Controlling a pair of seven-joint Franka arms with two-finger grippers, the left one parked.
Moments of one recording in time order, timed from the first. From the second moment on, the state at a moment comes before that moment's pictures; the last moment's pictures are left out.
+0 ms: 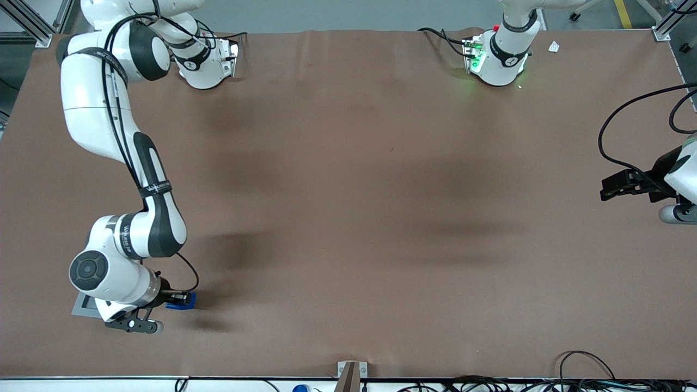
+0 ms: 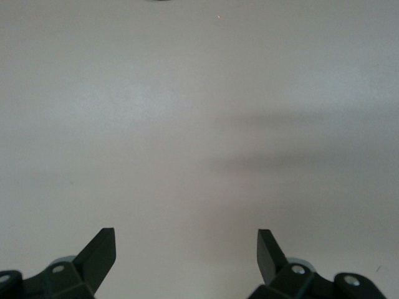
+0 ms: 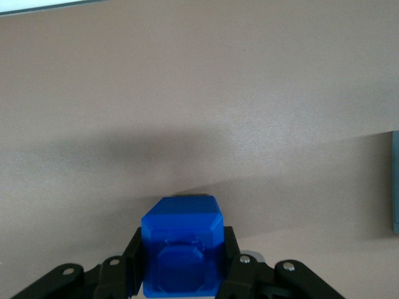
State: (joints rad) arm 0.05 1.01 0.02 -1.02 -0.04 2.14 0.23
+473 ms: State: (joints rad) arm 0.05 1.01 0.01 -1.02 -0.04 2.14 0.23
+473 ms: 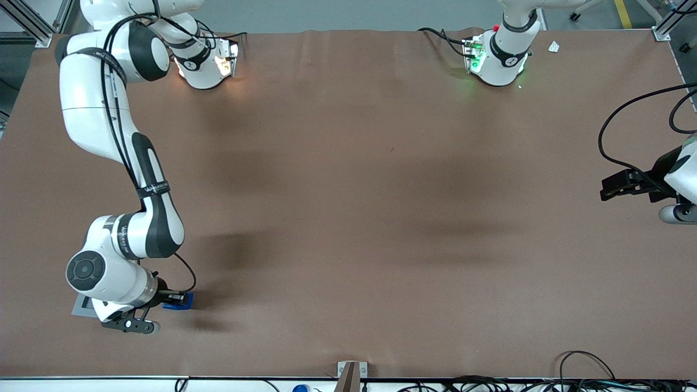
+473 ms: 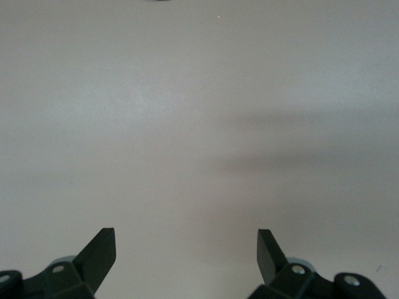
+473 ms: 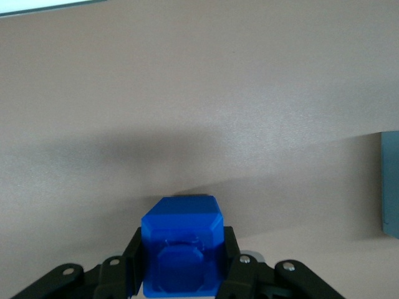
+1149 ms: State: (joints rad) arm 0.04 1.01 0.01 -1.05 -0.04 2.14 0.23
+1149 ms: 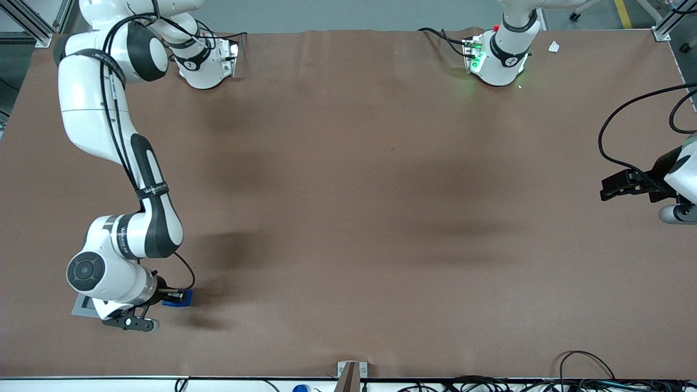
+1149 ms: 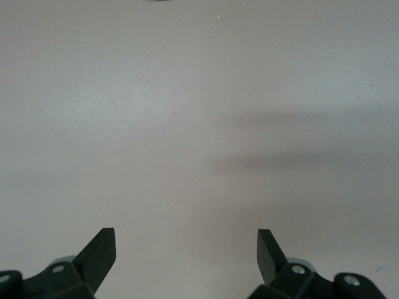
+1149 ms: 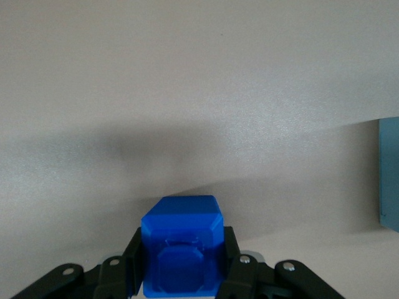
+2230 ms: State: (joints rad) arm 0.04 1.01 0.01 -1.07 -0.04 2.15 0.23
